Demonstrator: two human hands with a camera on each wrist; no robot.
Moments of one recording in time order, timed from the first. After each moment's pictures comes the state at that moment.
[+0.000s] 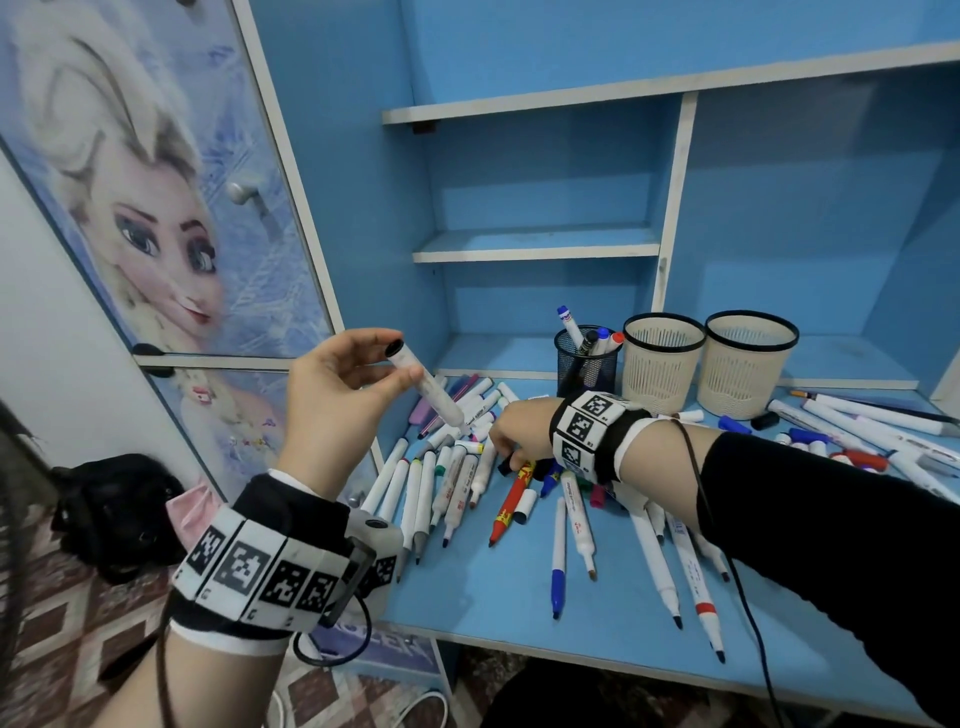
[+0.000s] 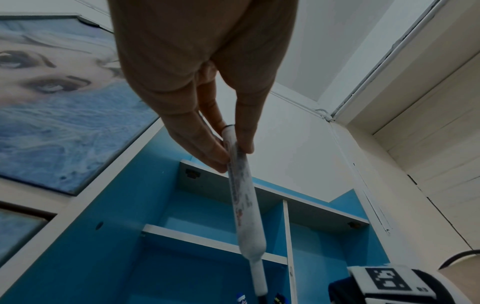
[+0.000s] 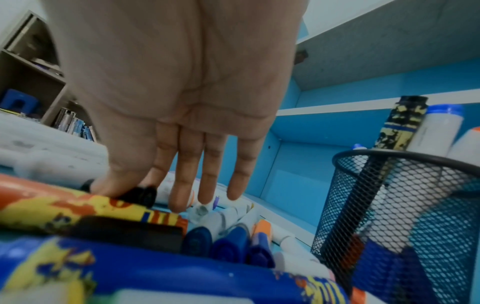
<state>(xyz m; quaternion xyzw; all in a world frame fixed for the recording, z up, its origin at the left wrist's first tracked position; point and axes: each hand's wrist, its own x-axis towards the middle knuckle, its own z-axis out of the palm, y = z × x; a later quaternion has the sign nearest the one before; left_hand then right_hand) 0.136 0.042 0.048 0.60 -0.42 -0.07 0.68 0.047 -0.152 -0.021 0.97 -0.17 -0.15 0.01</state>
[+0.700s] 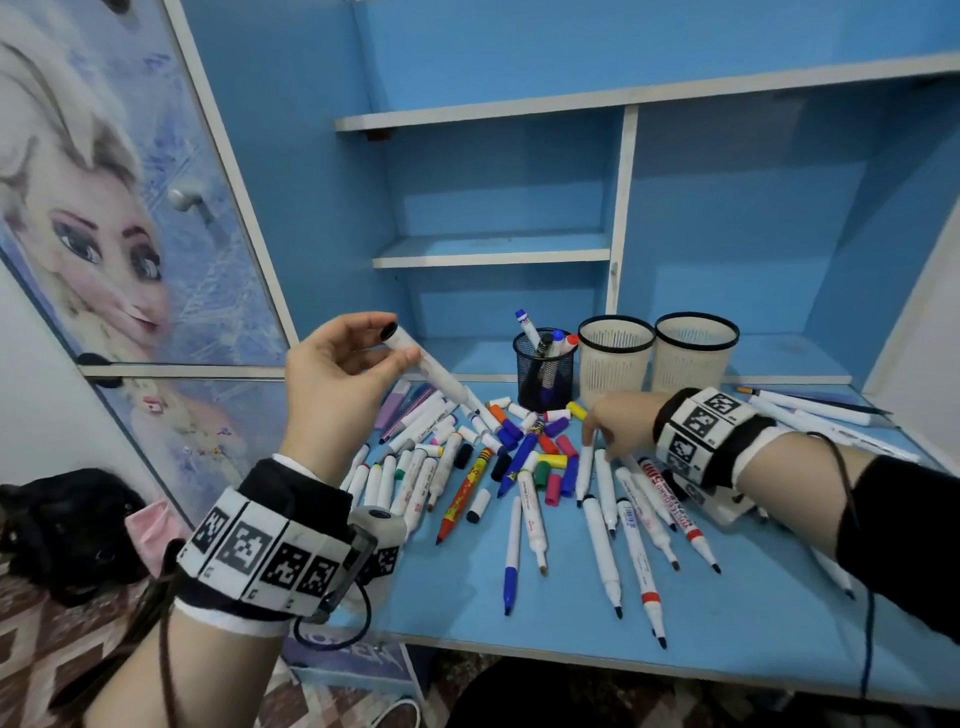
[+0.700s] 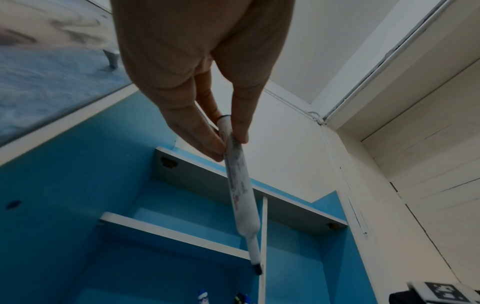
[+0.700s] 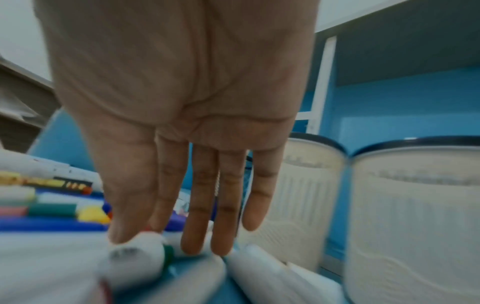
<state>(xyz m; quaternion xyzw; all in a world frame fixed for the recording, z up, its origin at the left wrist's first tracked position) 0.104 0.016 0.056 0.56 -0.42 -0.09 0.71 -0.083 -0.198 -0.004 0.94 -0.28 -0.19 -0.01</state>
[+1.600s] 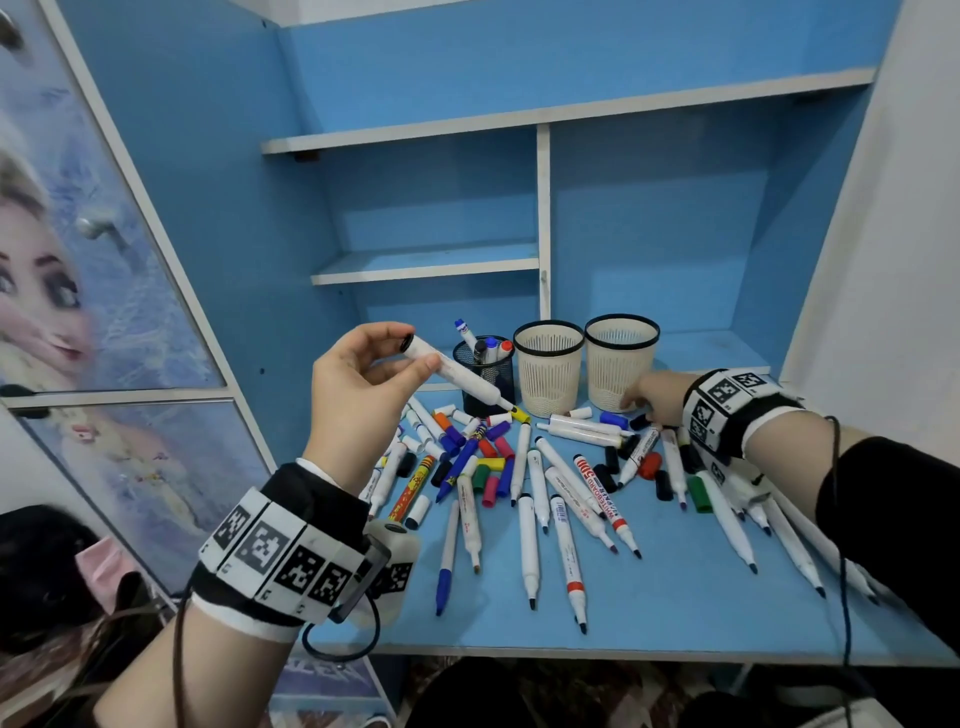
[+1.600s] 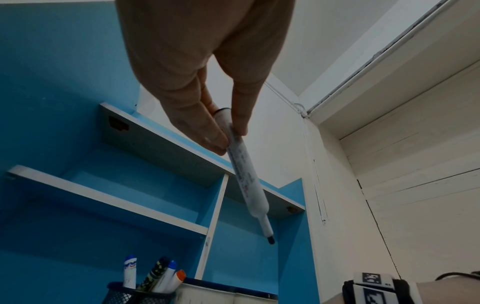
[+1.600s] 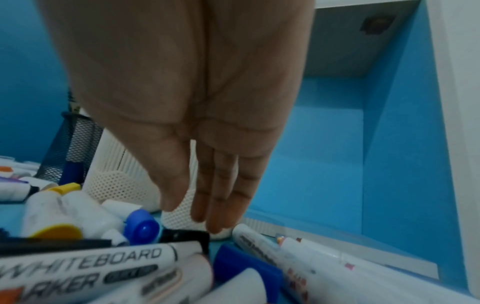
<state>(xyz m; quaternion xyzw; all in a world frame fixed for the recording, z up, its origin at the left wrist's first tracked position) 0.032 -0.012 0.057 0.56 -0.43 -0.15 0.69 -0.190 -0.274 -0.015 0.88 -0.45 -0.13 -0.01</state>
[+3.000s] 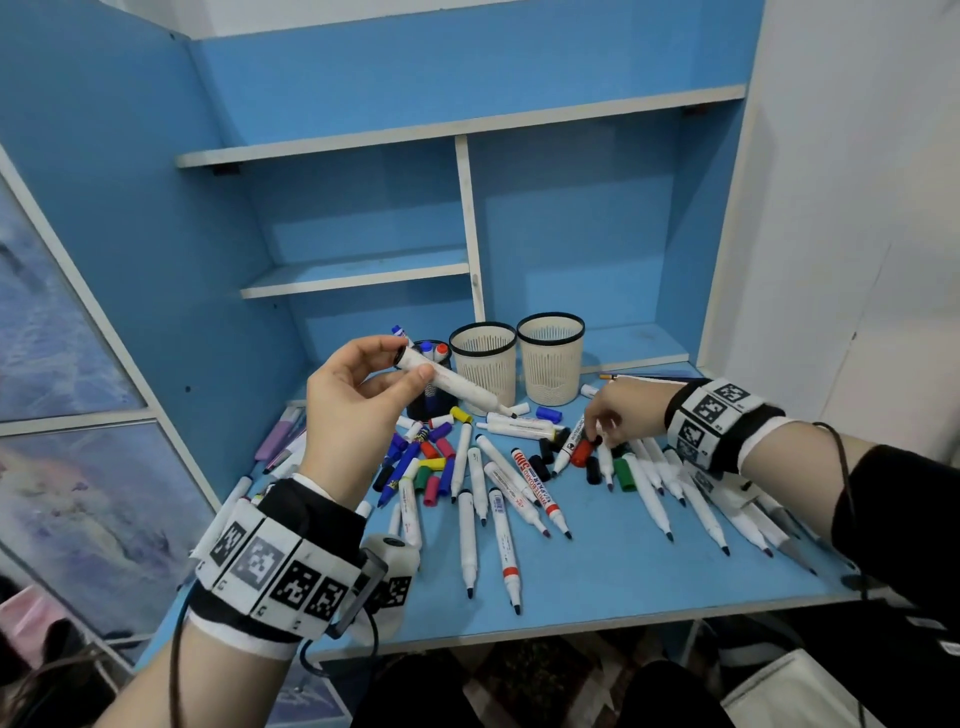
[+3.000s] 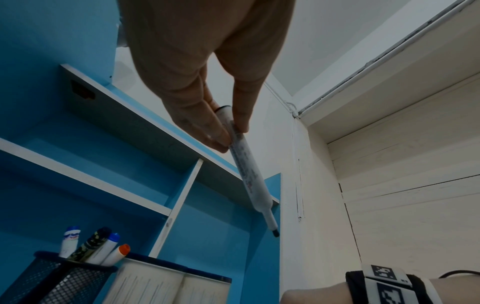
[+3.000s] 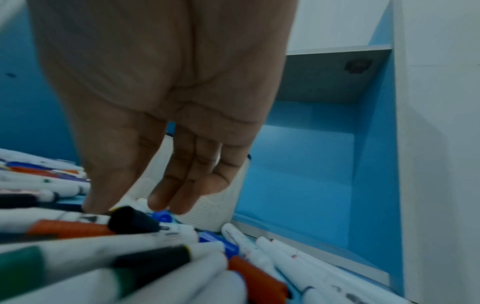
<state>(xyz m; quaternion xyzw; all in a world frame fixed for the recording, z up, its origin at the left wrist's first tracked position) -0.022 -0.020 0.053 0.52 -0.46 -0.19 0.69 -0.246 -0.230 -0.005 0.93 -0.36 -0.09 -0.07</state>
